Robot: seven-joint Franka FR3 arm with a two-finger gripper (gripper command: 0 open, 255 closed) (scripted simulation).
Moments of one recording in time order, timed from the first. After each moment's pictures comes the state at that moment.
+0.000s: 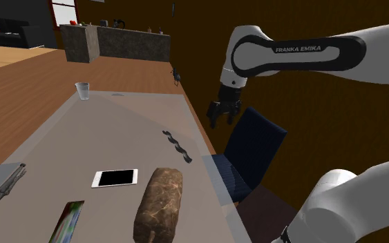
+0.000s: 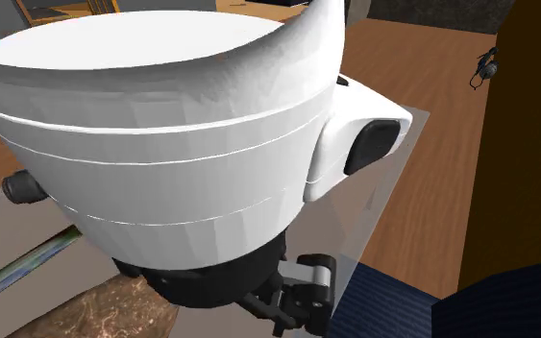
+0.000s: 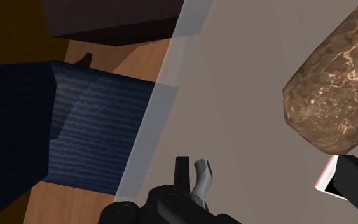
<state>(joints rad) 0.00 -0.50 0.03 -2.30 0.08 1.79 0.15</state>
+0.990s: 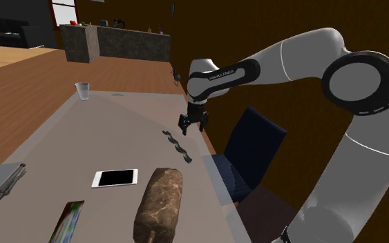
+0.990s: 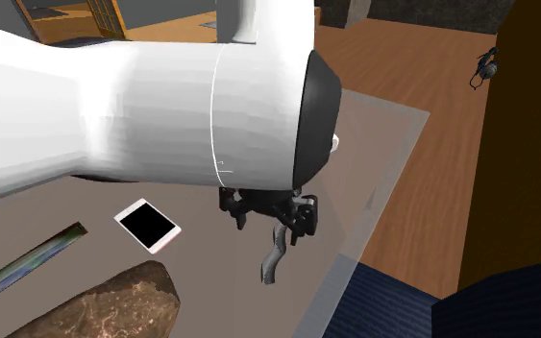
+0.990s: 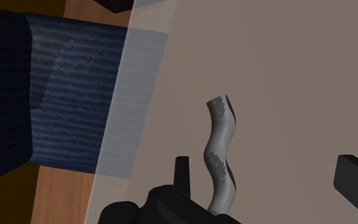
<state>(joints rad) -0.02 0.06 0.05 -2.04 0.00 2.07 0.24</state>
